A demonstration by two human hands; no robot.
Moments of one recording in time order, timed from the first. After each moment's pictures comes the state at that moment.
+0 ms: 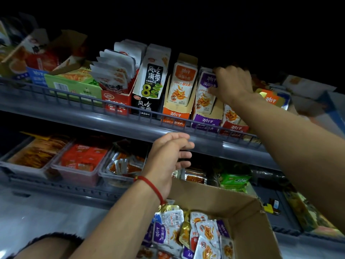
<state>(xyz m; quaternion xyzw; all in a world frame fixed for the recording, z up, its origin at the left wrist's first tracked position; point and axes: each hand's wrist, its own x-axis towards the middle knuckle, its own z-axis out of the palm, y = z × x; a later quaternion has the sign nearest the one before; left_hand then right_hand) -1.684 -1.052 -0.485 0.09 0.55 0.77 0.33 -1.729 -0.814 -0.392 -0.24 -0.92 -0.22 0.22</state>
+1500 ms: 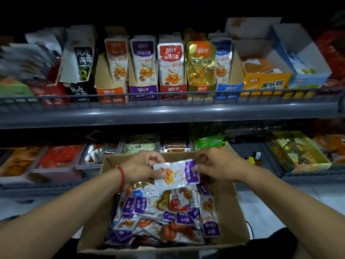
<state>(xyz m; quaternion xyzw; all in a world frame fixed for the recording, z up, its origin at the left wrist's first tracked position) -1.651 -1.009 -0.583 0.30 0.73 0.42 0.45 -1.474 -0.818 -0.554 -0.22 -0.94 0.23 -0.10</state>
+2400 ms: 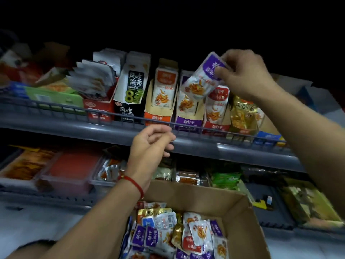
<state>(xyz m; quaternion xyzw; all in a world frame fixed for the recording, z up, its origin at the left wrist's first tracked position) -1.692 -1.037 -0.488 0.18 0.60 0.76 0.19 -1.644 -0.811 -0.346 -0.17 -0.93 0.09 0.32</state>
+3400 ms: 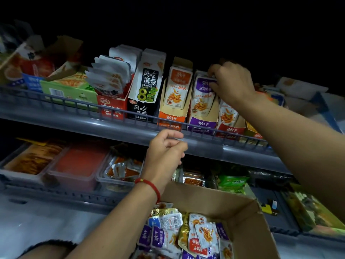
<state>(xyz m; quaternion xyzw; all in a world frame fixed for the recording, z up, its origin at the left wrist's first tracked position) -1.694 -1.041 -0.494 0.17 0.63 0.73 0.21 -1.714 -0.815 -0.376 -0.16 -0.92 -0.23 0.27</state>
